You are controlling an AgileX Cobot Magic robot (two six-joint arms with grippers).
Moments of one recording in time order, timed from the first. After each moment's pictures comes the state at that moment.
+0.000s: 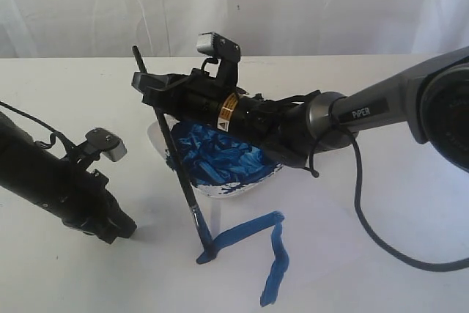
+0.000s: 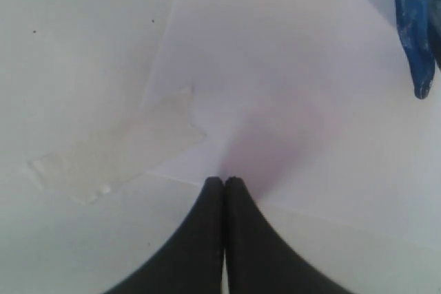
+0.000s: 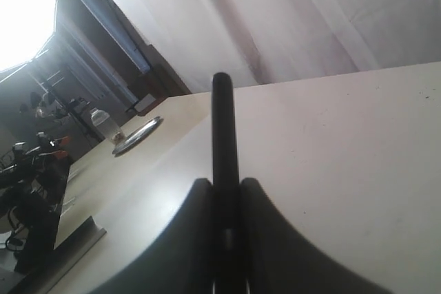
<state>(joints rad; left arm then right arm) -0.23 1.81 -0.80 -0.97 0.65 1.38 0.72 2.20 -1.29 -0.61 -1.01 1.00</state>
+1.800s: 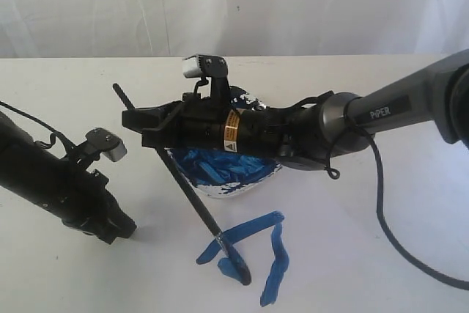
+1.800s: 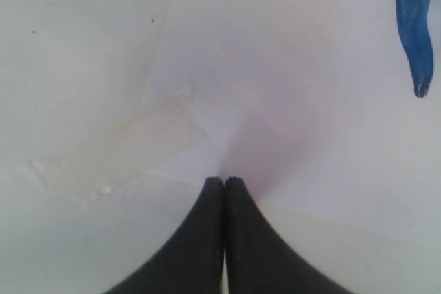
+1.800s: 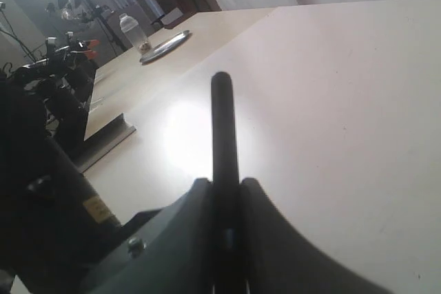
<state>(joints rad) -0.23 1.81 -0.80 -0.96 0.65 1.38 0.72 2.14 -1.20 -0.88 -1.00 1.03</state>
